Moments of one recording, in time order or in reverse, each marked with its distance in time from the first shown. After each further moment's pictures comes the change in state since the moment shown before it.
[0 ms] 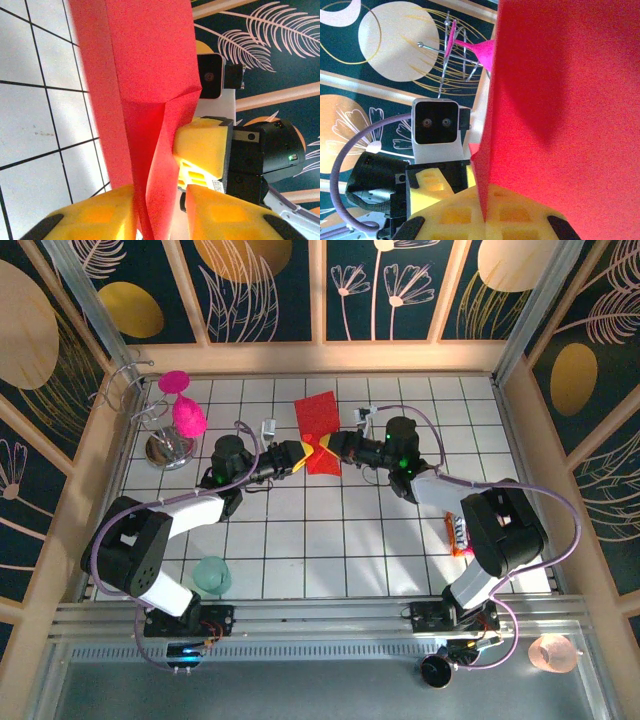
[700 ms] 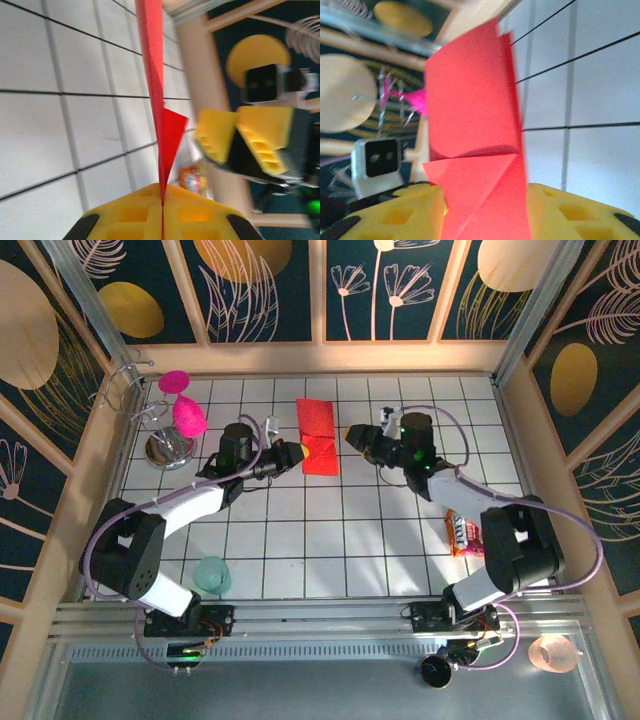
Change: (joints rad) left arm 0.000 -0.024 0.162 -0.518 -0.173 0.357; right arm -0.100 -0.137 0.000 -0.373 0.233 -0.174
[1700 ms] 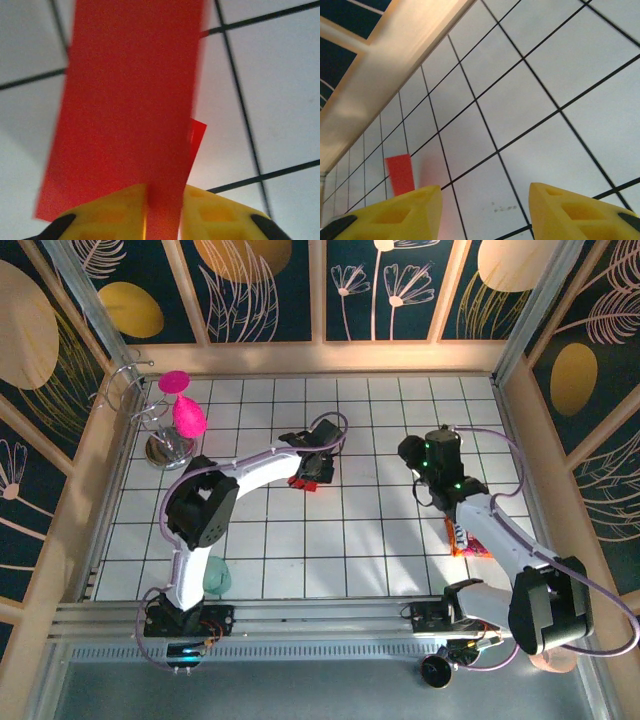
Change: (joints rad) left arm -0.297 0.539 0.682 -0.874 -0.655 0.389; right arm -0.073 -0.320 -0.115 -0.422 0.644 -0.056
